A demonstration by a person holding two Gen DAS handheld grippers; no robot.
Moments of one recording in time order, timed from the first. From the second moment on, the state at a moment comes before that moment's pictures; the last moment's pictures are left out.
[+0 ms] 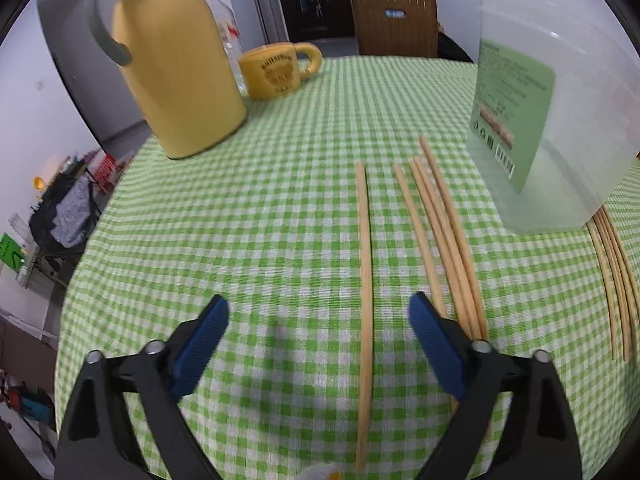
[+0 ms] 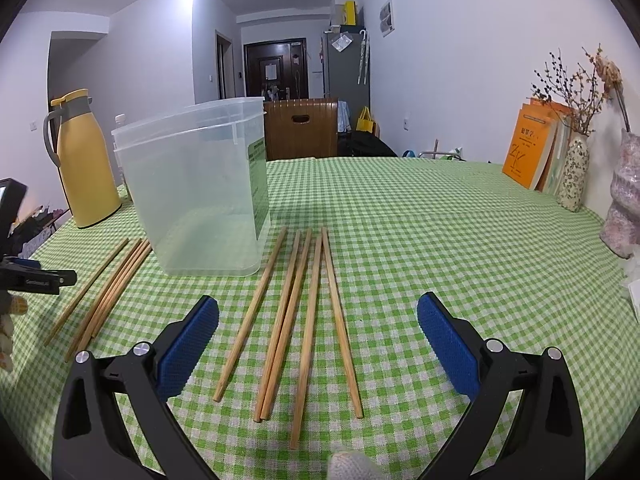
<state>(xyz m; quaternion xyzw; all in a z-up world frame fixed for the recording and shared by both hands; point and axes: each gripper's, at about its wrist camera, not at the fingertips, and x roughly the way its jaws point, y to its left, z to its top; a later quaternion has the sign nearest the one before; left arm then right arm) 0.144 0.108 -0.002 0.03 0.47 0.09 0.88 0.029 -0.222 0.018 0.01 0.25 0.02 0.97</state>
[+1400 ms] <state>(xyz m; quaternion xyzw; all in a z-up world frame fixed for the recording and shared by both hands) 0.114 0.094 0.048 -0.02 0.39 0.04 0.92 0.028 -0.224 0.019 0.01 0.25 0.03 0.97</state>
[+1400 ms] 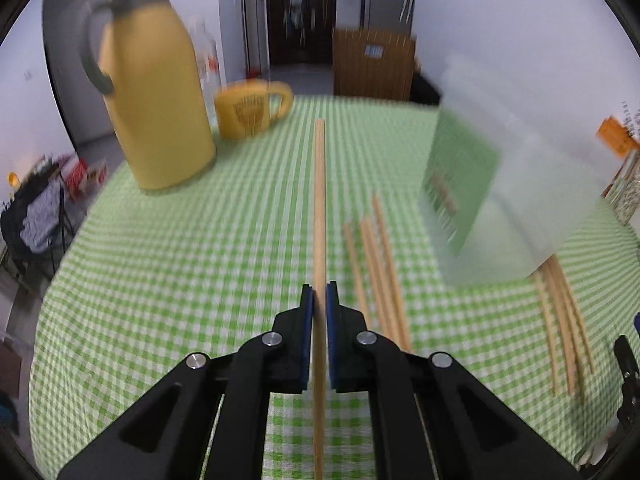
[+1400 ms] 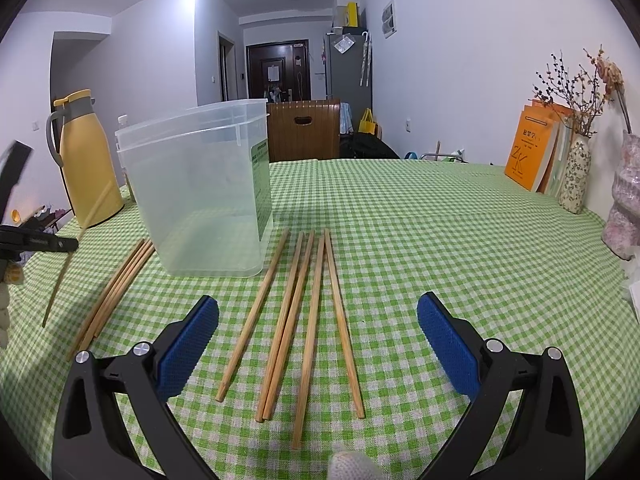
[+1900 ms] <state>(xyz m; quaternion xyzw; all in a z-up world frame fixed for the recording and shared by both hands) 0.061 0.074 0.073 -0.06 0.20 0.03 0.98 0.009 -0.220 0.025 0.00 0.19 0.03 0.98</state>
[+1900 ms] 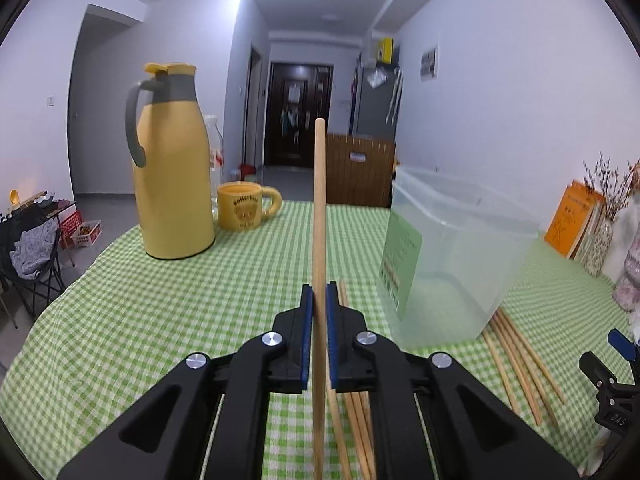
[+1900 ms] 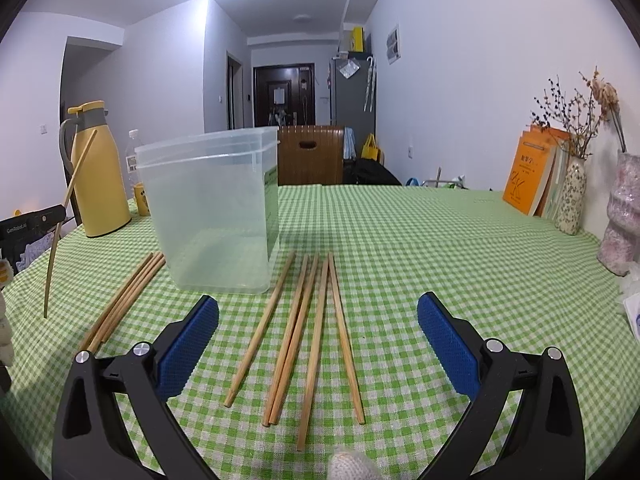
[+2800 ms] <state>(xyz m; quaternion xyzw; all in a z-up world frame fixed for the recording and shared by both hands) 0.043 0.083 0.053 -0.06 0.13 0.02 0.99 0.110 -0.249 0.032 -0.05 0.38 0.05 0.92</state>
